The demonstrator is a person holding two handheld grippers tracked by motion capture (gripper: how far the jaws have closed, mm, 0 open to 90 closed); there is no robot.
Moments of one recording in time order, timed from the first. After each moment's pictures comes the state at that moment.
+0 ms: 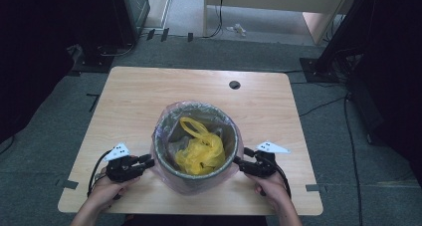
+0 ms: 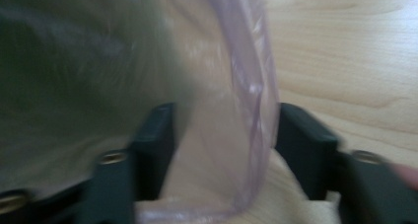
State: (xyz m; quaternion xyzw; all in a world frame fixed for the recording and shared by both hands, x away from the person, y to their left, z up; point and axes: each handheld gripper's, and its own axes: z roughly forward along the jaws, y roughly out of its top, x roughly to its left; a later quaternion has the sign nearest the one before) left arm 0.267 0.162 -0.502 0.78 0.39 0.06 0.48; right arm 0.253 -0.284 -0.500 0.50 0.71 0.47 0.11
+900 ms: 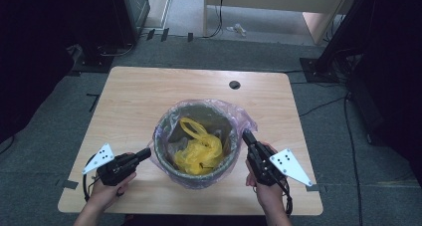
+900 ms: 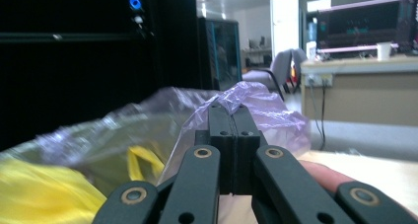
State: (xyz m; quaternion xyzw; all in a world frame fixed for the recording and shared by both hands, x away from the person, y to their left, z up) left arm 0.245 0.168 -0.470 0.70 0.32 0.12 0.63; right arm 0.193 -0.252 -0.392 0.41 0.55 0.64 0.35
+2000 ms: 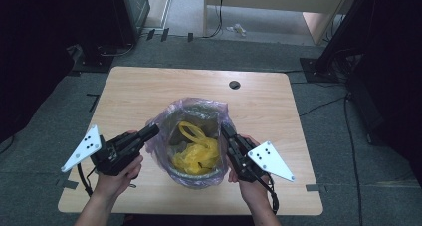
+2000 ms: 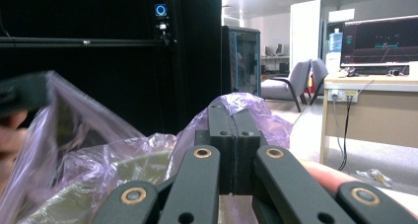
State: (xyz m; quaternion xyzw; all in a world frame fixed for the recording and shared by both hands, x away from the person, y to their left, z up) left arm 0.232 0.116 -0.342 0.60 0.23 0.15 0.75; right arm 0.194 -0.203 -0.353 0.38 0.56 0.65 0.34
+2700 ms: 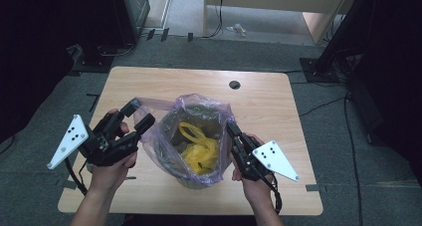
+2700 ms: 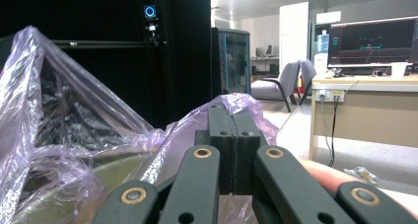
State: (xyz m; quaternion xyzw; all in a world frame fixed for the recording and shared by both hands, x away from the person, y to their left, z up) left arm 0.227 0.127 -0.313 0.55 0.27 0.21 0.76; right arm 0.195 -0.212 -0.352 0.39 0.55 0.65 0.36
